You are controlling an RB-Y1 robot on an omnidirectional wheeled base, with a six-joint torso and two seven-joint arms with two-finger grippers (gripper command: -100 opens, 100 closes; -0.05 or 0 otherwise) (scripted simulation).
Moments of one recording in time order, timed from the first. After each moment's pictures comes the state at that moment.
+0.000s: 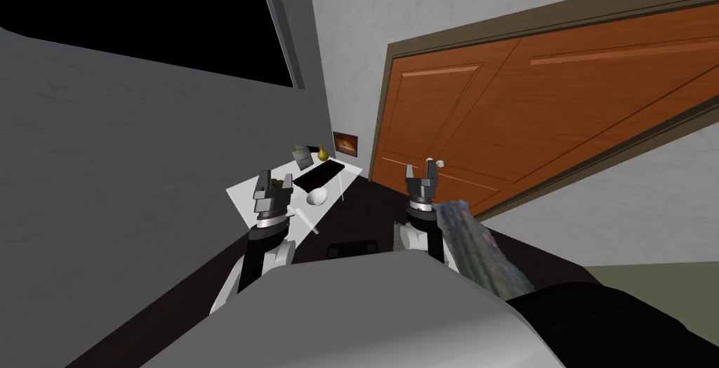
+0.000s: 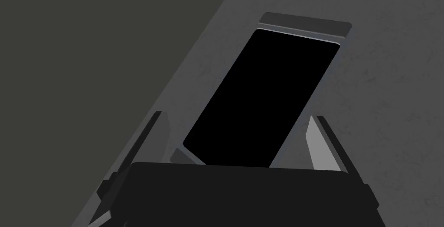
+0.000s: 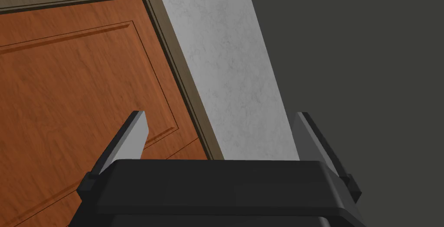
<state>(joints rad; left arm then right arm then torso) 0.53 0.04 0.00 -2.22 -0.08 -0.60 0.14 0.50 -0.03 0.05 -2.29 -0.04 -0.58 0.00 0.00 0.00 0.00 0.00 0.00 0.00</state>
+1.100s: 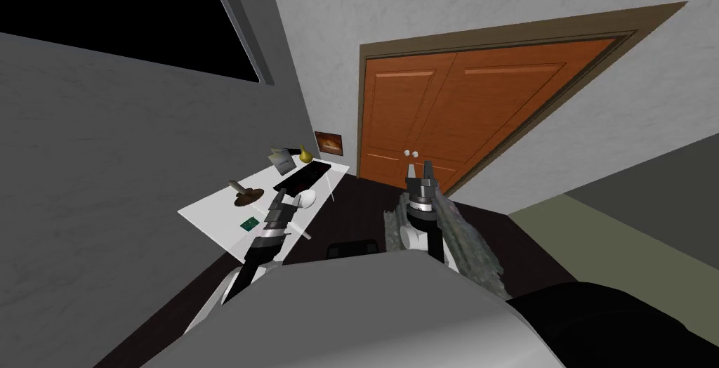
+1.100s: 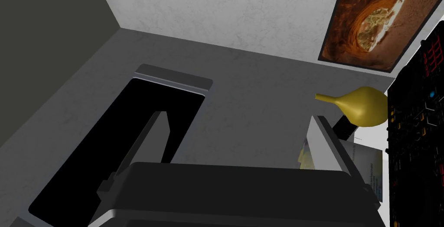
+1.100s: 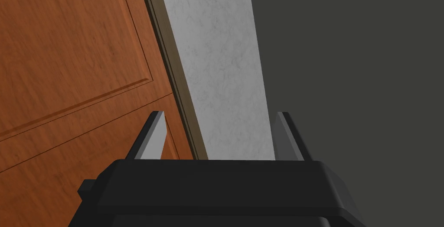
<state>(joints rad) 0.61 0.25 0.01 -2.01 -0.04 -0.49 0.38 0.50 -0.03 0.05 -2.29 -0.04 -0.58 0.00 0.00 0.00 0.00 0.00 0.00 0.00</state>
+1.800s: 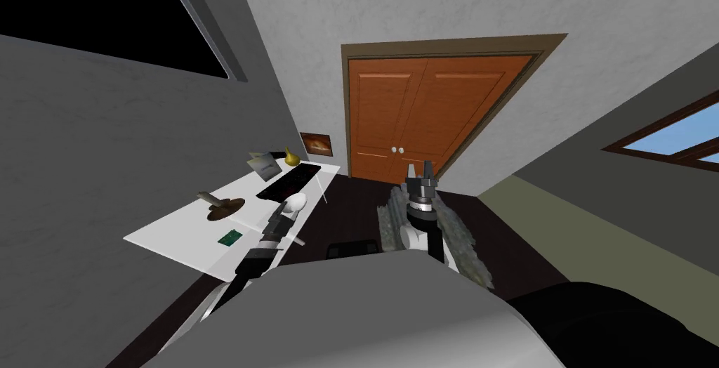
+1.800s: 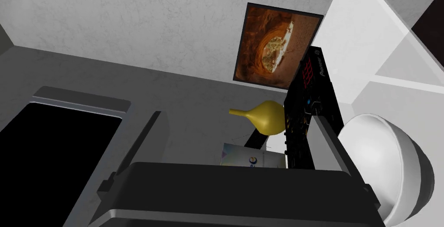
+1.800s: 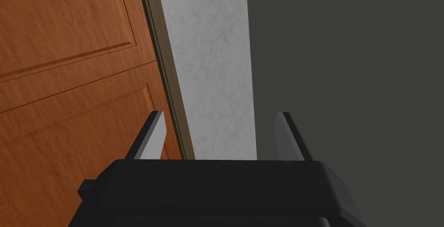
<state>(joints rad) 0.66 0.40 -0.01 -1.86 -0.02 -0.43 0.55 0.50 -0.03 0.05 -2.29 -0.04 -0.58 0.00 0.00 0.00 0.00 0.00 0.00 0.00</state>
